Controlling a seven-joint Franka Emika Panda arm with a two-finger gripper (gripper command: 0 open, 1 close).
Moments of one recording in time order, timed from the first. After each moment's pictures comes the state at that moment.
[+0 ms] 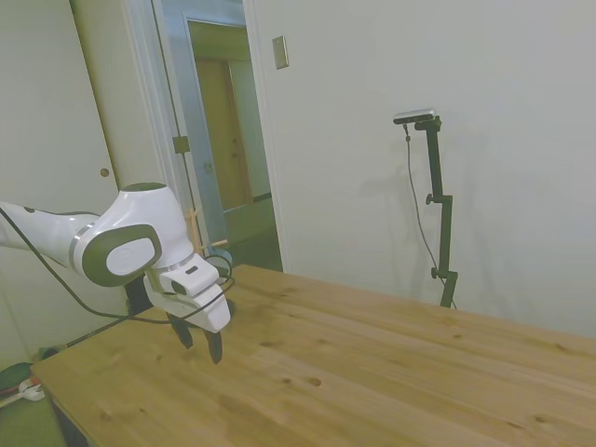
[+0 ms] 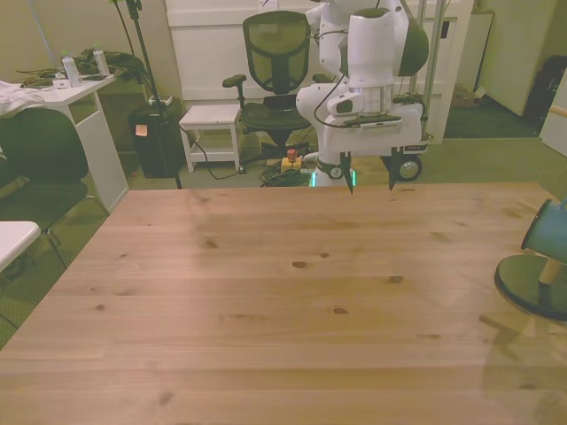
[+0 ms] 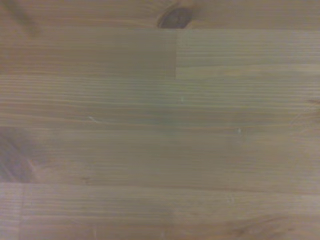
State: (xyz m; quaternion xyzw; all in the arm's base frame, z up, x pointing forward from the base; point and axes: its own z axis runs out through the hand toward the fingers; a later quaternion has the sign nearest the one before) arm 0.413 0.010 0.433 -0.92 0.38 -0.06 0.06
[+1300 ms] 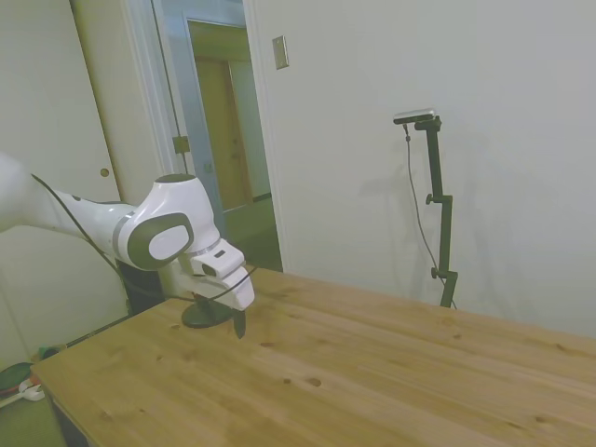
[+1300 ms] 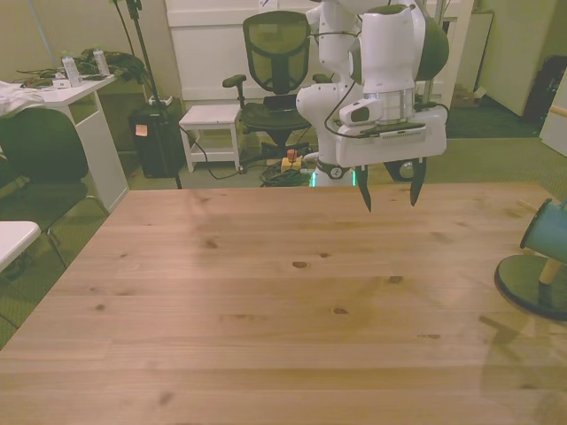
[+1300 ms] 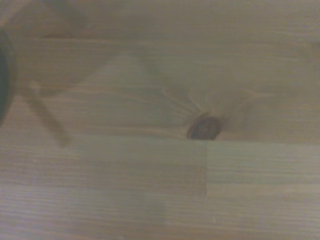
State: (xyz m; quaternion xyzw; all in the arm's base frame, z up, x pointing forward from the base) arm 0.499 0.026 0.449 -0.92 0.37 -0.09 0.08
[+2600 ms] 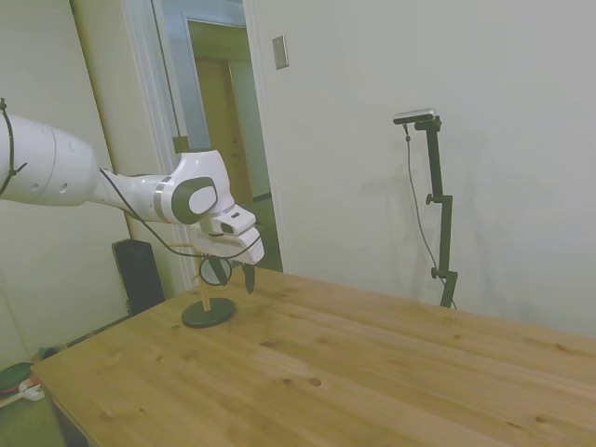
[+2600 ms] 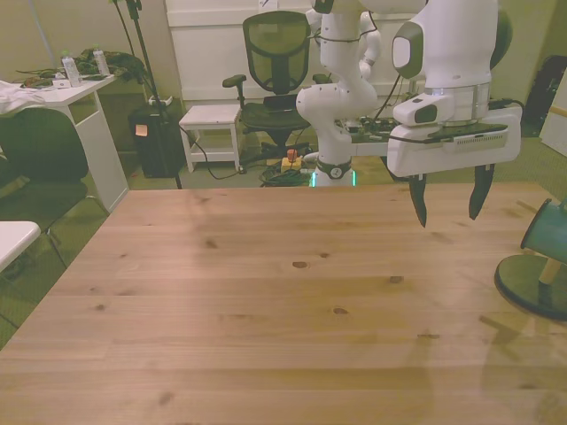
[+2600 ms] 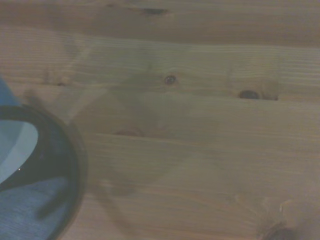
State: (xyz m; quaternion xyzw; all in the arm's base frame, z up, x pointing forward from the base) arm 0.593 0.093 0.480 -0.93 0.36 -0.08 0.07
